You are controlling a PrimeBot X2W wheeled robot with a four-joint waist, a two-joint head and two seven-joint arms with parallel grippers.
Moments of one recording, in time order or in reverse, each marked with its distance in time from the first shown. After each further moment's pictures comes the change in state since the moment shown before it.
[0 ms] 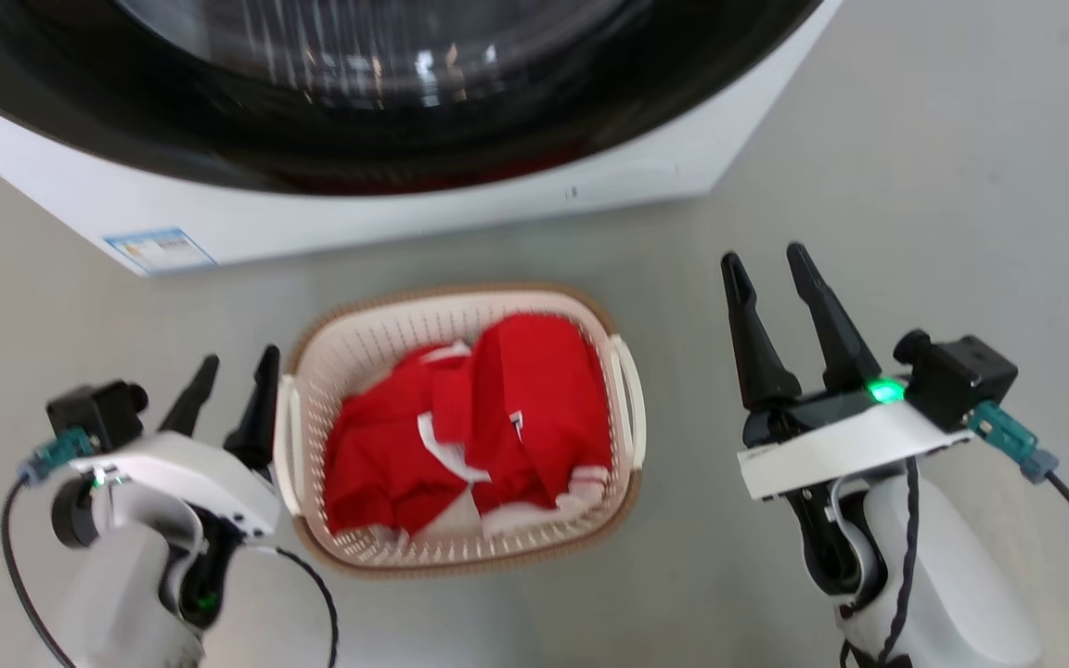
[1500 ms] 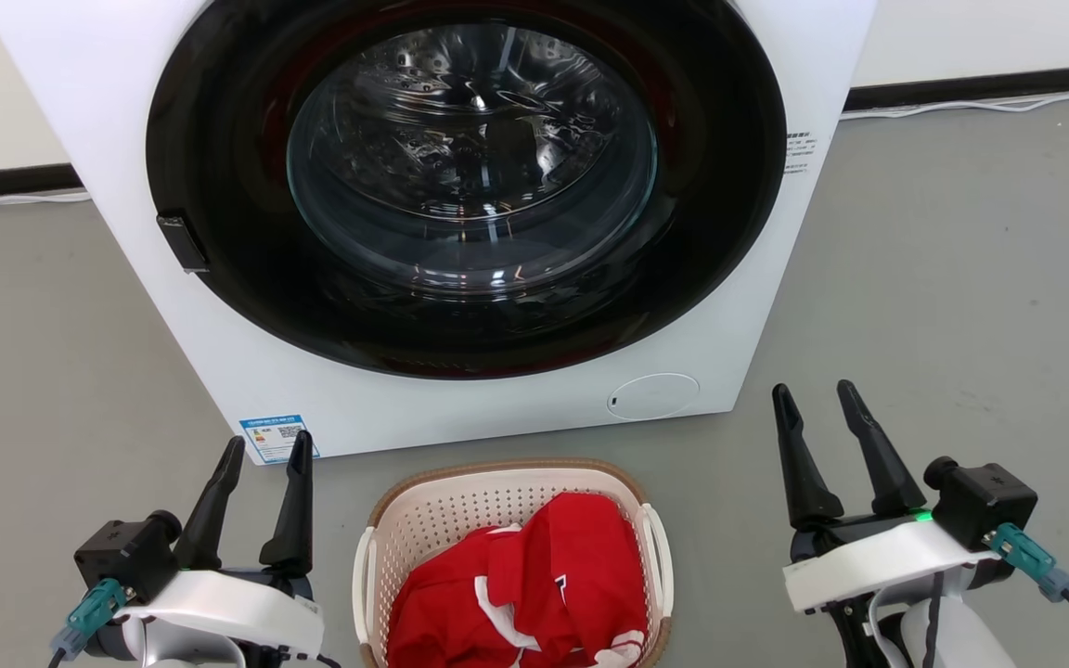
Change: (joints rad) left arm 0.407 -0.178 0.281 -0.468 0.349 0.000 0.000; right arm 0.232 0.003 -0.108 -0.002 -0.093 0.000 0.000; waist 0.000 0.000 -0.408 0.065
